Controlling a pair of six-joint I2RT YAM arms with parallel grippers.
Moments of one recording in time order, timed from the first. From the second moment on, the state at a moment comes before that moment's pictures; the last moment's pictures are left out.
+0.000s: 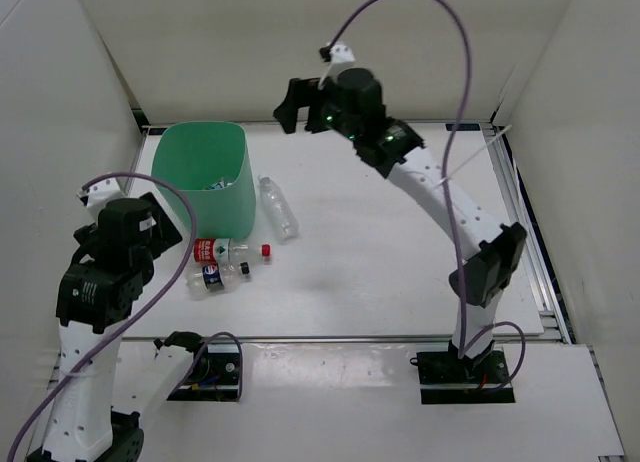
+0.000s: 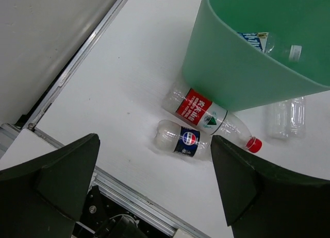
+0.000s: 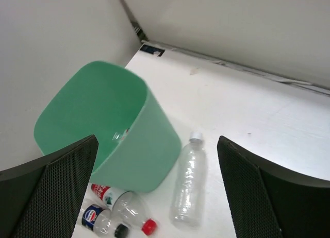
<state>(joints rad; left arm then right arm) -0.21 0.81 1.39 -1.25 -0.60 -0.50 0.79 1.89 2.07 -0.36 0.02 0.34</state>
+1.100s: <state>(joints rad) -0.21 0.85 1.12 -1.20 -0.58 -0.59 0.61 2.47 2.10 -0.46 -0.65 0.42</state>
